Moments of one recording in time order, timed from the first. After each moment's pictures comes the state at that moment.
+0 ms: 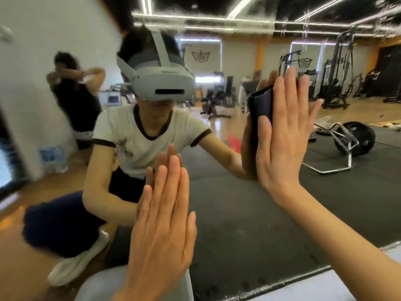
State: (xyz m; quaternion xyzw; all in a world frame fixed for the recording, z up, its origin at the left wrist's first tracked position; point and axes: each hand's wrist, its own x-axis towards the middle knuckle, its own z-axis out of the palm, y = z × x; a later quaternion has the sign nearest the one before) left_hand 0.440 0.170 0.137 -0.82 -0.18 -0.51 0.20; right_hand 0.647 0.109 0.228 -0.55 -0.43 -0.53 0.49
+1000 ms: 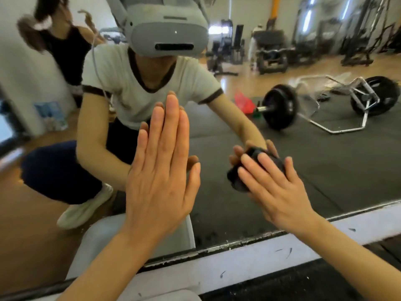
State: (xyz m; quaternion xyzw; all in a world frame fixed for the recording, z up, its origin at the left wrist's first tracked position) left_hand 0.448 0.182 0.100 -0.81 -0.20 -0.49 0.24; right_hand 0.667 0.074 0.041 -0.51 -0.66 -0.51 0.19
